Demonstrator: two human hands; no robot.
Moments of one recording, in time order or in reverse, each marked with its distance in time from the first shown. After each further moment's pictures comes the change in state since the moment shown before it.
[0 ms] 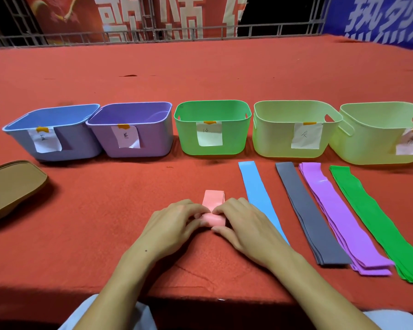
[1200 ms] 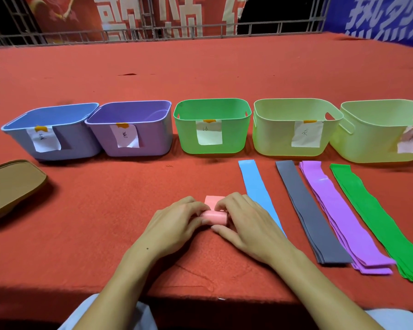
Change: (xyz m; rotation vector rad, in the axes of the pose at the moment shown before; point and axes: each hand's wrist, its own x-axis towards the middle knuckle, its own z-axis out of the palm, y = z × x) left_hand 0.003 0.001 0.002 -0.020 -0.016 0.010; right_hand 0.002 -0.001 -0.006 0.030 -0.021 0.035
